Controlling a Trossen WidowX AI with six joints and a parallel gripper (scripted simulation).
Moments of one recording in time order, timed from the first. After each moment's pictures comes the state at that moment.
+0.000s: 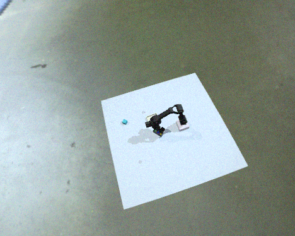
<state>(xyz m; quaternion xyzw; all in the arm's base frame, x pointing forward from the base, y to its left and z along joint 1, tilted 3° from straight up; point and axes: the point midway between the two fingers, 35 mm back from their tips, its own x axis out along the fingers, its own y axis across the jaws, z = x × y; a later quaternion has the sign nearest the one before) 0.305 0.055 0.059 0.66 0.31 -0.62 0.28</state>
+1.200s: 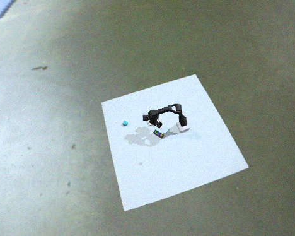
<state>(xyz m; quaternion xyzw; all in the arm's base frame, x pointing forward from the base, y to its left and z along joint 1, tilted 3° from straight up) 0.325 -0.013 0.082 0.66 0.30 -0.62 0.29</state>
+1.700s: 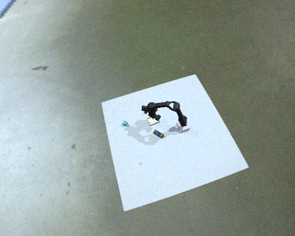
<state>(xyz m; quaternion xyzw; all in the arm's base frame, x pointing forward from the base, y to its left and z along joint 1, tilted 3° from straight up) 0.329 -0.101 0.078 0.66 0.30 -0.62 0.29</state>
